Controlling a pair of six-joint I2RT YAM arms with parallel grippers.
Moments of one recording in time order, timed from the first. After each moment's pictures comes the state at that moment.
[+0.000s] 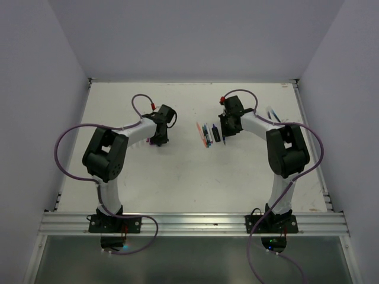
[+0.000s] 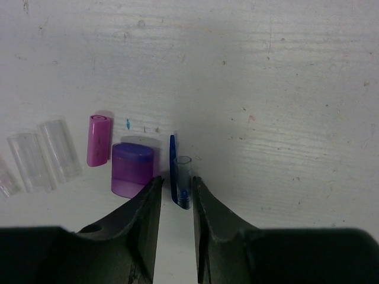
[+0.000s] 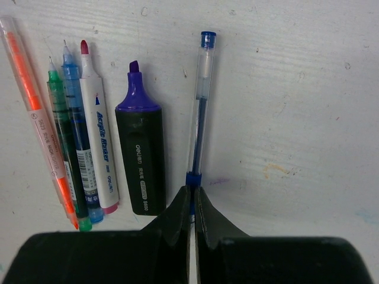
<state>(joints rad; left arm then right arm) -0.47 1.91 1.25 -0.54 -0.35 -0.51 0.35 1.94 1.31 -0.43 0.01 0.20</state>
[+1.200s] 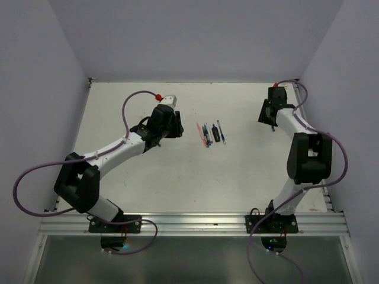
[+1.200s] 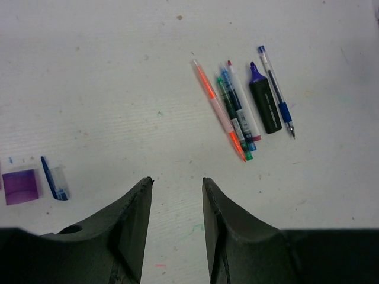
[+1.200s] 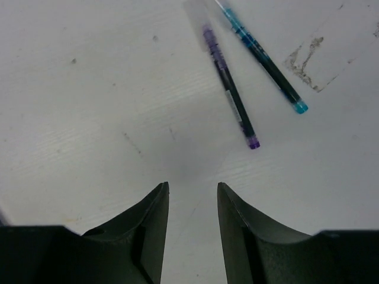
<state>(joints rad) -0.60 1.53 1.09 -0.22 -0.16 -0.50 0.01 1.76 1.27 -0.41 0.22 0.26</state>
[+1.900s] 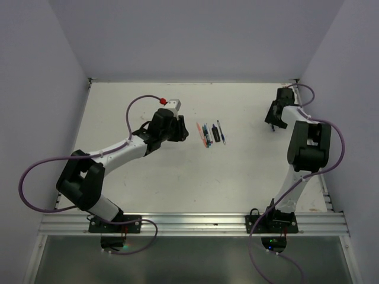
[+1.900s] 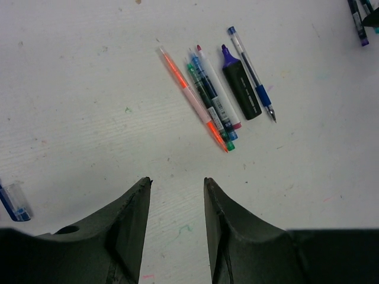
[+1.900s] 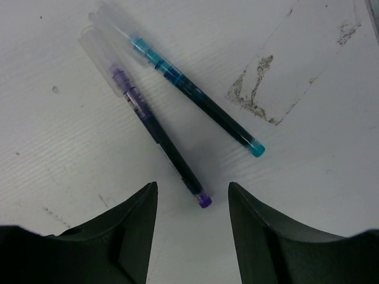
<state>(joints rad) -0.60 1.55 0.98 -0.04 -0.02 -0.47 -0.12 1.97 1.36 -0.37 0.24 0.27</state>
